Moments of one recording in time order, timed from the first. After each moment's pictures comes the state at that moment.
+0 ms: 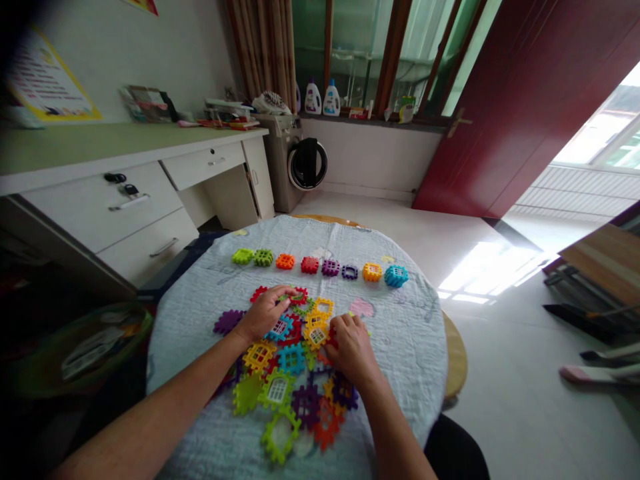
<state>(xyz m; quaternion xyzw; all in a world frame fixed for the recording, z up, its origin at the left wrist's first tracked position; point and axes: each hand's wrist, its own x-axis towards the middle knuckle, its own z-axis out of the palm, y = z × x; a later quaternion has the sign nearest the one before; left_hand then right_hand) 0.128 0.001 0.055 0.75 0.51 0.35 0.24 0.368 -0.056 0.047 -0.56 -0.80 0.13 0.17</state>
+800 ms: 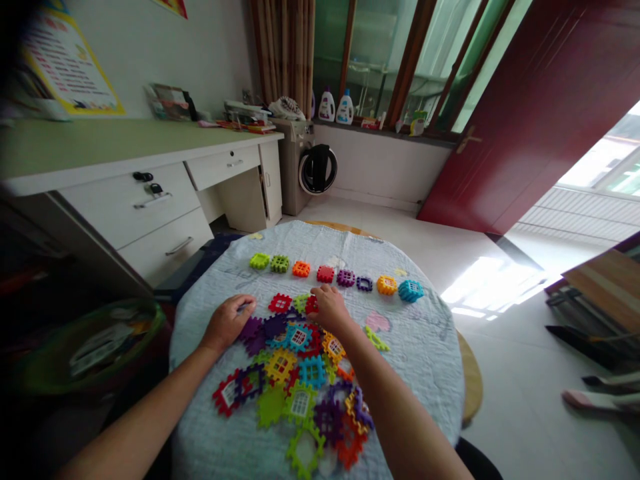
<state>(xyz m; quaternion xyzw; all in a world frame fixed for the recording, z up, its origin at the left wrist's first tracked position) 0.003 -0.007 0.017 0.67 0.63 0.37 0.11 0.276 0.046 0.061 -0.50 -0.85 0.14 0.10</state>
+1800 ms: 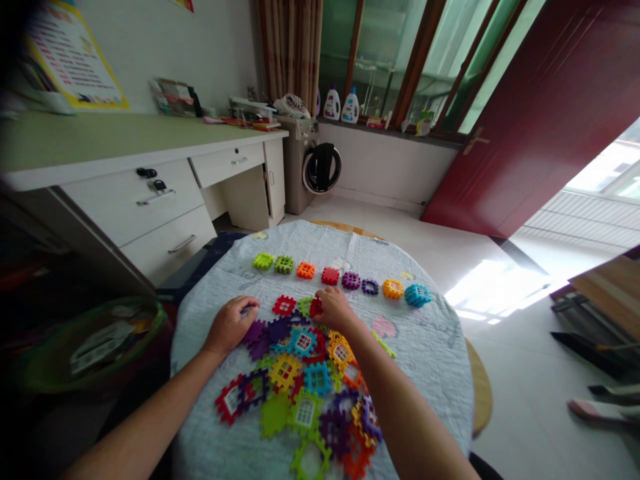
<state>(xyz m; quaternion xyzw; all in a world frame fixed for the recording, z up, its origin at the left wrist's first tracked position) 0.005 -0.008 0.018 0.67 0.63 0.39 0.09 0.274 0.066 0.049 -0.48 -0.87 0.11 0.03</state>
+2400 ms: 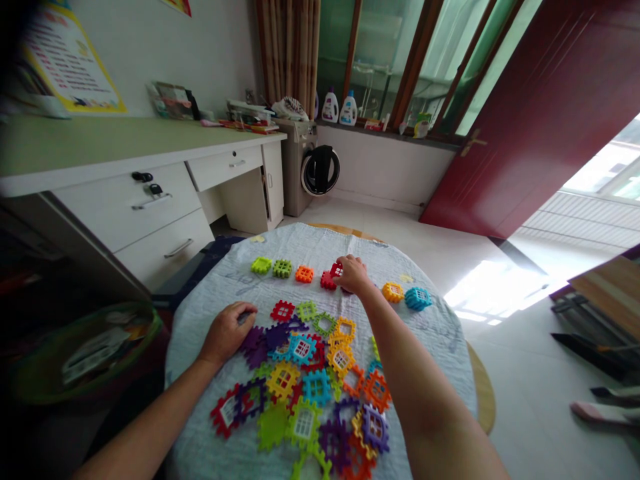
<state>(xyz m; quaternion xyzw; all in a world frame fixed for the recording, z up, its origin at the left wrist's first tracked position) 0.005 -0.008 0.020 0.66 0.64 0.38 0.10 0.300 0.139 0.104 -0.59 -0.80 0.07 0.07</state>
